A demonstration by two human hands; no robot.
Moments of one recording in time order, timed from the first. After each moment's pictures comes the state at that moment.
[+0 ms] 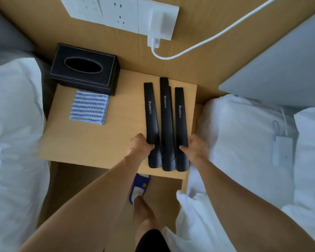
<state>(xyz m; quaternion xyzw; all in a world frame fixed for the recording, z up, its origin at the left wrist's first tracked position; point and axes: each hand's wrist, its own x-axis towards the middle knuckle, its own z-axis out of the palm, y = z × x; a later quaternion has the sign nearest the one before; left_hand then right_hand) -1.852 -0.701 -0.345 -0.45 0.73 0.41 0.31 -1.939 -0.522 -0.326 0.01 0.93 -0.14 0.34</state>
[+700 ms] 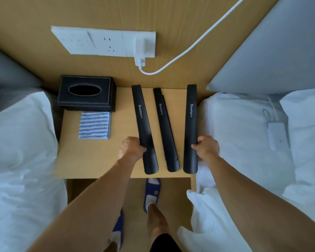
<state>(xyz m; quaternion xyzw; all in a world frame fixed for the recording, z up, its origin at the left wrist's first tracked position) -1.844 -0.738 -0.289 -0.45 0.76 0.38 0.27 -1.942 -0.502 -0.283 0.09 0.93 -0.17 0.32</state>
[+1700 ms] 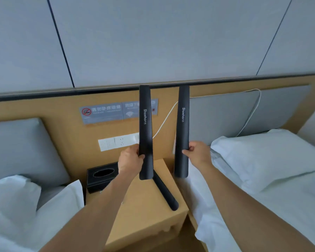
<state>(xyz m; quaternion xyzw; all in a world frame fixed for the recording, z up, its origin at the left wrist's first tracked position) -1.724 -0.781 0.031 -0.10 0.93 0.36 -0.07 -1.761 -0.543 0.040 0.03 0.93 -0.35 -0.06</state>
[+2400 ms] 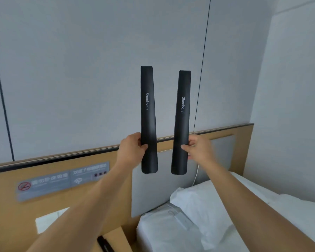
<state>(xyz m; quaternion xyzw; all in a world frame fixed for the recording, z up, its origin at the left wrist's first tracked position) -1.755 -0.615 0.269 0.15 0.85 0.47 -0.21 -1.729 -0.379 0.275 0.01 0.86 -0.41 -0.29</state>
